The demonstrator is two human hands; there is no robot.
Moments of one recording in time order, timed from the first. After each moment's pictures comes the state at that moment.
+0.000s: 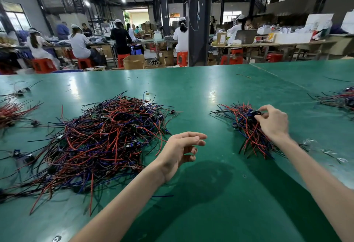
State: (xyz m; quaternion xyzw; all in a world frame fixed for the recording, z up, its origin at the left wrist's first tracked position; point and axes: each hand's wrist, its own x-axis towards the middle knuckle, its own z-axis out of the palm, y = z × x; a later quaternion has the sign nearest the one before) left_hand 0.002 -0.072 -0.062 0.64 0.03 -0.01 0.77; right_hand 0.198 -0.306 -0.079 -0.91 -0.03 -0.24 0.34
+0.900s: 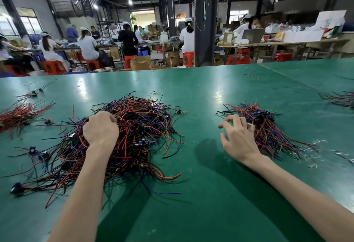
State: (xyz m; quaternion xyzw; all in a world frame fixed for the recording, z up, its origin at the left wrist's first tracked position) left_hand -0.015 0.082 -0.029 0.87 0.39 0.29 0.12; right_hand 0.120 -0.224 -0.102 -0.92 -0.25 -0.25 0.15
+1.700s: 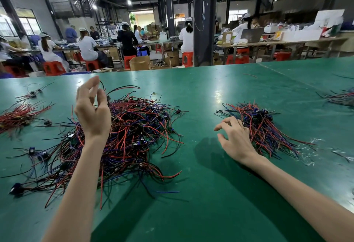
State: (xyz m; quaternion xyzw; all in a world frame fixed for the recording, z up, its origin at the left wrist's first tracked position) left_hand -0.013 0.082 -0.009 0.69 0.13 0.59 0.39; right_hand 0.117 -0.223 -0.103 -0.91 -0.26 -0.20 0.26
